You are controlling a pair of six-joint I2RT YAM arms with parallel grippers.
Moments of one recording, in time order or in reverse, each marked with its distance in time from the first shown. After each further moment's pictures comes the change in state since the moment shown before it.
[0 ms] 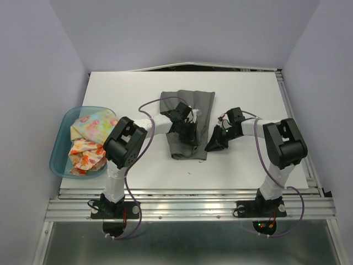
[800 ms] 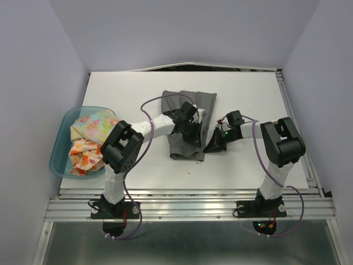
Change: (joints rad) left arm -0.077 -0.090 0.033 -0.092 -0.072 0.015; right arm 0.001 0.051 -0.047 0.108 -0.130 0.089
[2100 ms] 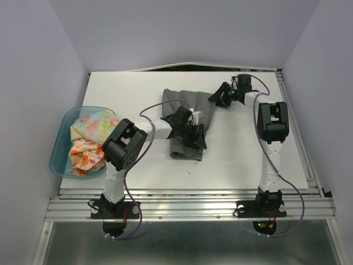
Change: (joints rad) left arm 0.049 0.061 -0.138 0.291 0.159 -0.090; right arm -0.196 0.493 0.852 0.050 0.190 0.045
